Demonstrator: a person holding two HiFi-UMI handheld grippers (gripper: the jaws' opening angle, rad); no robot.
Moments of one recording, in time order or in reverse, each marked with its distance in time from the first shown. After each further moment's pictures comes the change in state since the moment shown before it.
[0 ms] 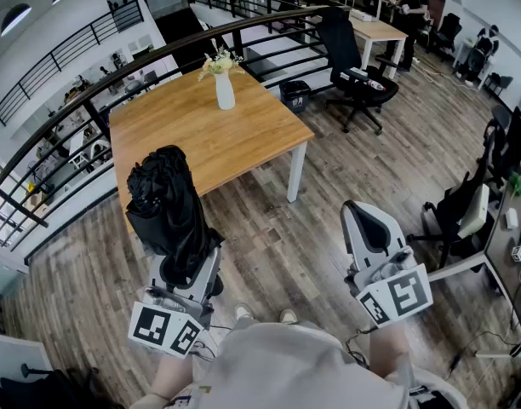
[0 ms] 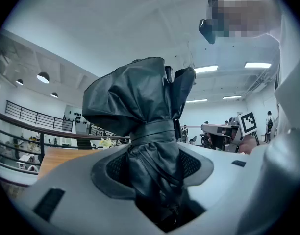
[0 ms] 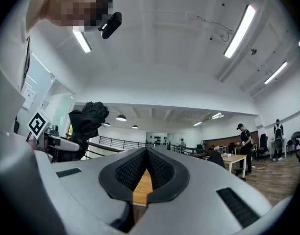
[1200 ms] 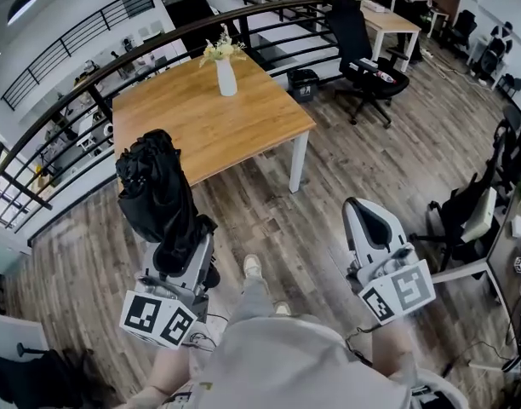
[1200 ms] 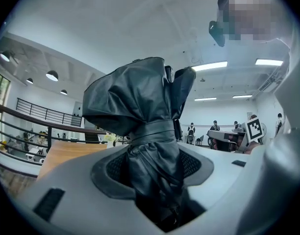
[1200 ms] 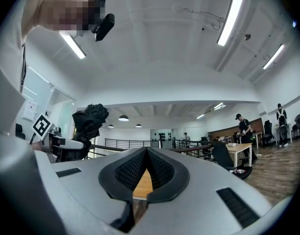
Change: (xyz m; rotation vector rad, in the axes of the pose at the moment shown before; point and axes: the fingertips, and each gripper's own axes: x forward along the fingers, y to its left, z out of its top) left arm 0.039 -0.036 -0.013 -0.060 0.029 0.101; right arm -0.016 -0.063 -0.030 0.082 0.027 0.059
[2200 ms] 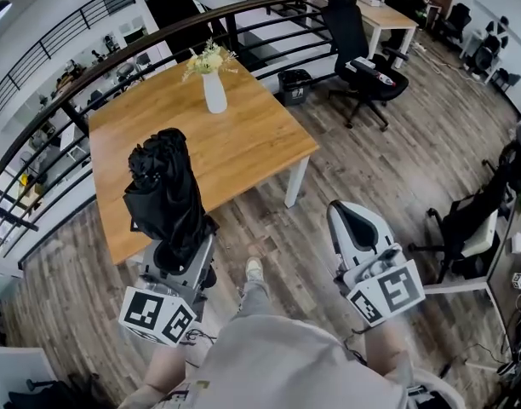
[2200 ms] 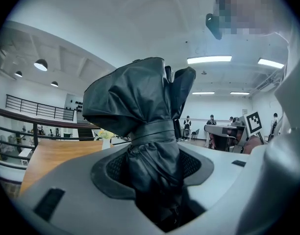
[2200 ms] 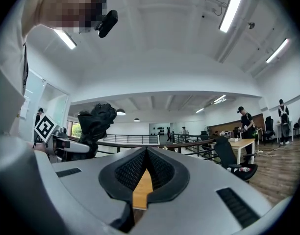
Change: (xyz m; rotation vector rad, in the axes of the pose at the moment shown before) left arm 0.192 0.114 -0.016 0.011 0.088 -0.083; right arm 0.198 -0.064 -0.043 0.008 0.068 -0.003
